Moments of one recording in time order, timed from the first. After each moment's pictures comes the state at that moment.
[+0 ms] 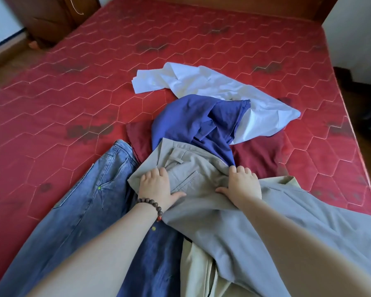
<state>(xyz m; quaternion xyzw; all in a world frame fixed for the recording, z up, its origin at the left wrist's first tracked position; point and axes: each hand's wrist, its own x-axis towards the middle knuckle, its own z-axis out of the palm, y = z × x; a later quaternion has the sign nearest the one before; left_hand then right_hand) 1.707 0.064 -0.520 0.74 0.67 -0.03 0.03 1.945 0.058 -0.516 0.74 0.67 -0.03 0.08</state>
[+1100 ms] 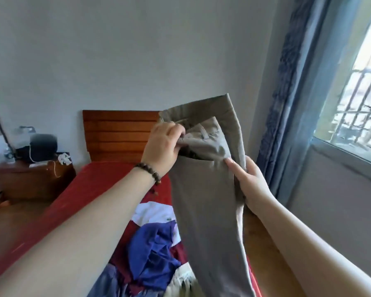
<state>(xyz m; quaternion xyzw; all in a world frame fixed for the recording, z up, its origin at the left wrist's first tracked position) 1.785 -0.100 0.236 0.84 0.22 0.48 -0.12 1.979 -0.228 0.179 0.55 0.45 -0.27 -0.65</state>
